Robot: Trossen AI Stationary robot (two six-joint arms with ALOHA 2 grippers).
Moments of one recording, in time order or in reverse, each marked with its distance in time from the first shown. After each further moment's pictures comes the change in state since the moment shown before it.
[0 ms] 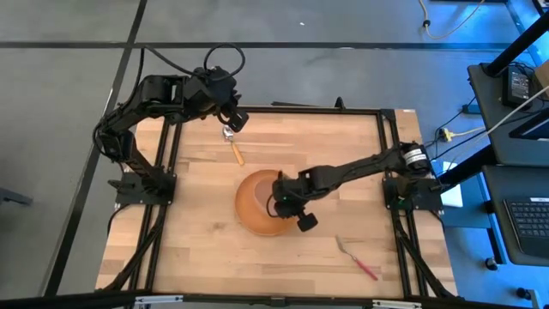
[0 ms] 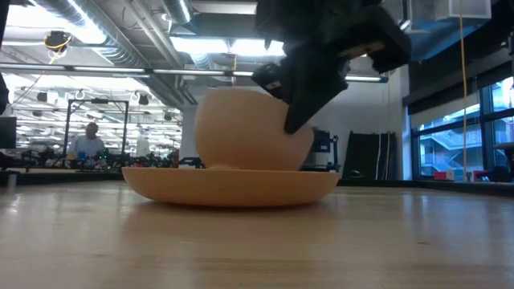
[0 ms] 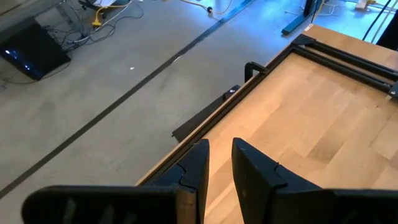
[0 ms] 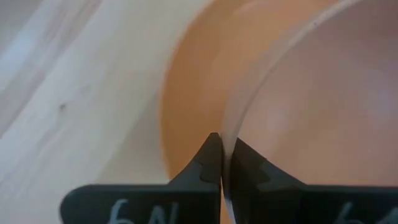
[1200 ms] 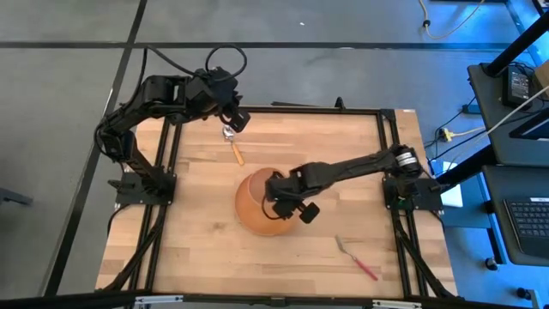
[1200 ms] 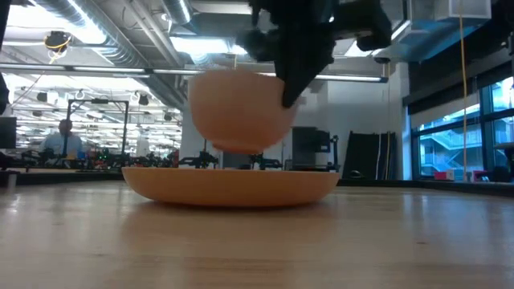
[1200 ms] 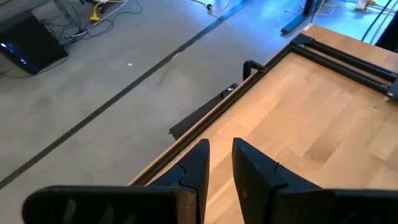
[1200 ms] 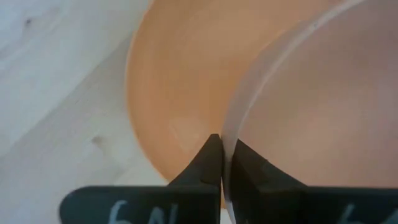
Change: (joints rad) left arm 0.000 0.007 0.000 -0.003 0.010 -0.029; right arm -0.002 0.119 0.362 -0.428 0.173 -0.288
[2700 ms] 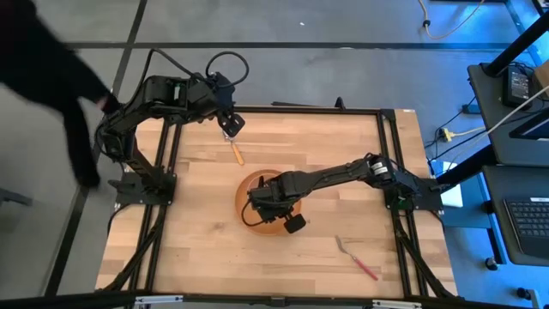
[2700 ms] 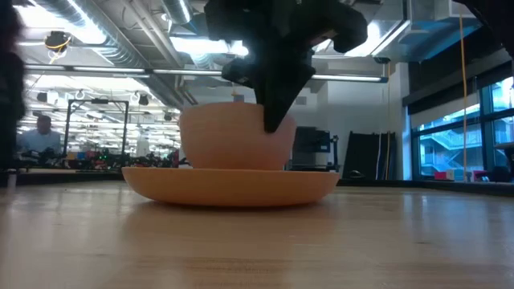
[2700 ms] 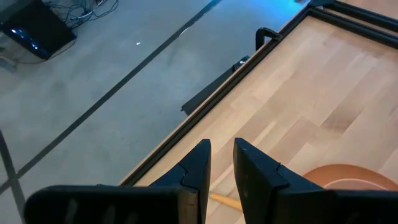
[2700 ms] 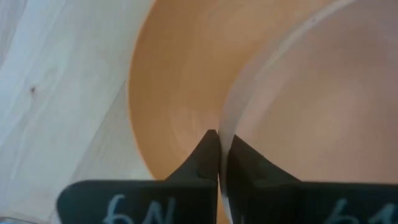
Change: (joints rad) left arm -0.002 0.003 0.000 -0.135 0.007 -0.026; right arm 0.017 0.217 0.244 -0.133 -0.050 0.302
